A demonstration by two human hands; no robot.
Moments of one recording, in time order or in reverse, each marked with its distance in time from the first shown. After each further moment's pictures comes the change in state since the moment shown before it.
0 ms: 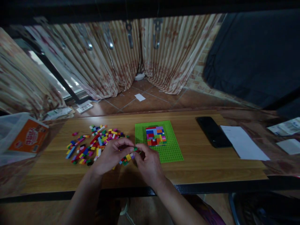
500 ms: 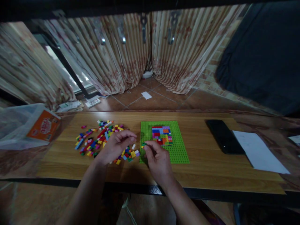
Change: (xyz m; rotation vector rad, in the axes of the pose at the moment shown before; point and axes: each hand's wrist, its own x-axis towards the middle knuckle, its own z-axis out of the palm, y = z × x) left_hand 0.005 0.001 -0.008 -0.023 0.135 0.010; right_hand -0.001 0.010 -0.012 0.074 0.035 0.033
